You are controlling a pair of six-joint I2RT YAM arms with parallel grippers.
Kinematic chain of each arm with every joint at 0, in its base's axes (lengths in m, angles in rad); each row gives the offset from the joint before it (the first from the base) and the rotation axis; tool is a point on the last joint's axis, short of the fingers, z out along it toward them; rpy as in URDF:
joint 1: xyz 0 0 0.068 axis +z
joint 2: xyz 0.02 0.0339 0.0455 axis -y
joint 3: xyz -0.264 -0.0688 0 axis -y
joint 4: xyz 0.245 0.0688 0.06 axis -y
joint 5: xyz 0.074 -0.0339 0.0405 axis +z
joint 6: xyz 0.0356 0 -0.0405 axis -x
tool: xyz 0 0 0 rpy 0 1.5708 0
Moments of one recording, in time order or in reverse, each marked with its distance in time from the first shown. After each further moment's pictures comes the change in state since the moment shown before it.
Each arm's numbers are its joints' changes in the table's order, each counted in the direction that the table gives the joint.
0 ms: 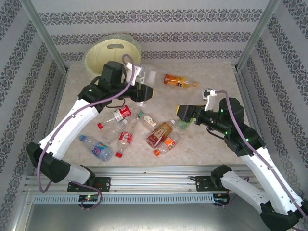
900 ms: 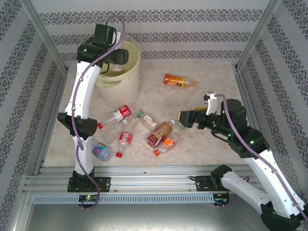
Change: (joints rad) left arm 0.259 -0.662 1.017 -0.558 0.425 -0.128; right arm 0.000 0.017 0.030 -0.131 -0.034 0.130
